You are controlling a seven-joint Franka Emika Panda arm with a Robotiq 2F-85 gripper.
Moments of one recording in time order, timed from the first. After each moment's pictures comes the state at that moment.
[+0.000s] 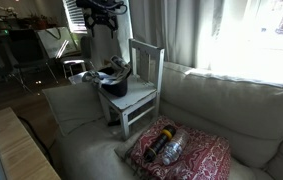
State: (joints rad) arm 0.11 0.14 0.11 -2.16 0.31 2.45 -0.70
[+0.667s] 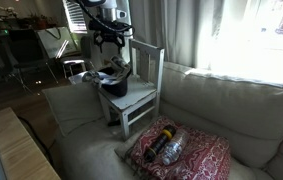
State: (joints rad) arm 0.04 0.33 0.17 -2.13 0.33 2.59 -0.78
